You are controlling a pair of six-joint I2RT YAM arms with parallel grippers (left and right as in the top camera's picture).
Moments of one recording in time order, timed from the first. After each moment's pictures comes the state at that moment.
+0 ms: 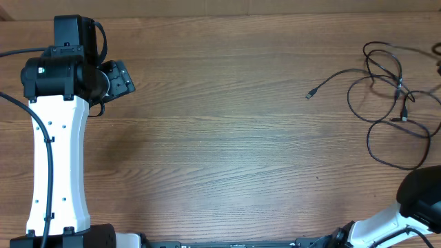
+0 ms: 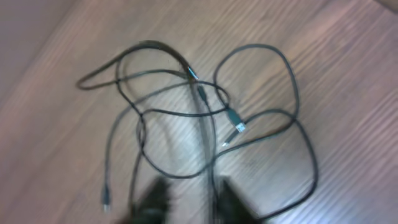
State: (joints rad) left arm 0.05 1.58 1.78 -1.34 -0.09 -0.39; right arm -0.55 1.86 2.04 -1.27 -0.02 0.33
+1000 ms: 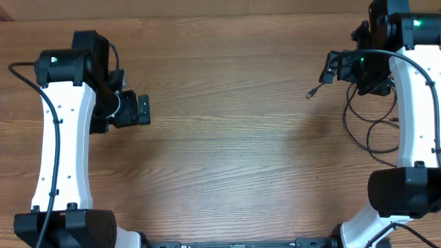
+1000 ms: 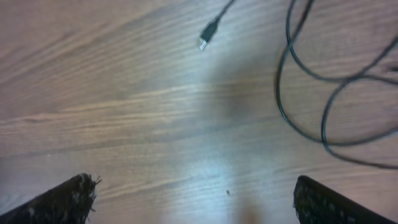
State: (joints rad) left arm 0.05 1.65 1.73 -1.63 0.08 -0.11; right arm -0.05 1.86 2.04 -1.58 -0.11 0.16
